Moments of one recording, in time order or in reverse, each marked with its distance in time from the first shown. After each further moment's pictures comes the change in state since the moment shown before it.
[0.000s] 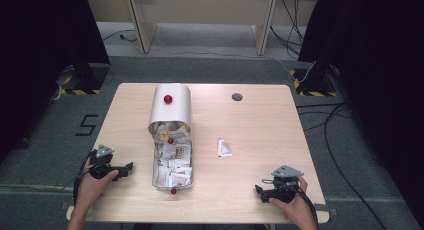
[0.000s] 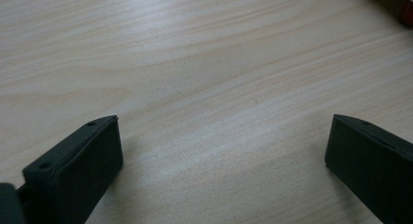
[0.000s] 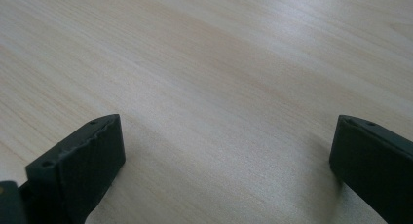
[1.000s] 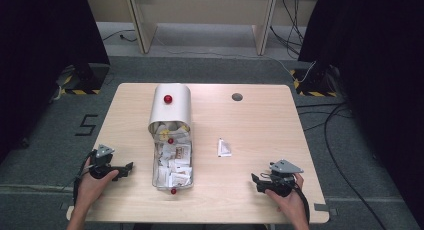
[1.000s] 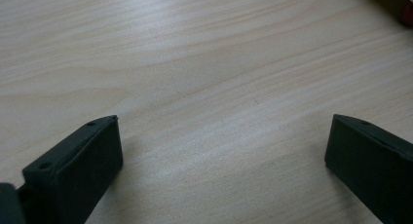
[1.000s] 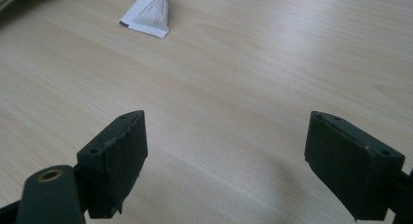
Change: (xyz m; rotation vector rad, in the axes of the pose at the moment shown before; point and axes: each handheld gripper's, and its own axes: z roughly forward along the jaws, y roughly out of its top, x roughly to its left) left arm 0.000 0.000 0.000 -0.001 -0.001 -0.001; right arm 0.005 0.016 0.004 -0.142 -0.009 0.037
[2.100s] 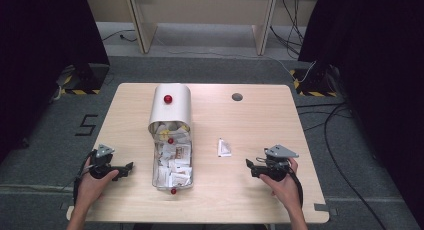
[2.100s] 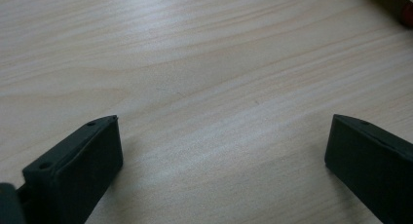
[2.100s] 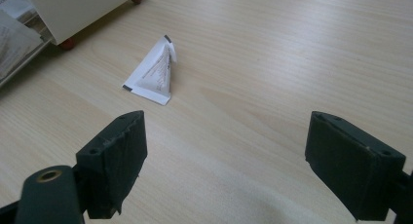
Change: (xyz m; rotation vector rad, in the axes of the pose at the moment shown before) left arm 0.000 0.000 0.000 0.000 0.000 -0.001; right arm -0.004 0.043 0.015 -0.059 0.022 0.003
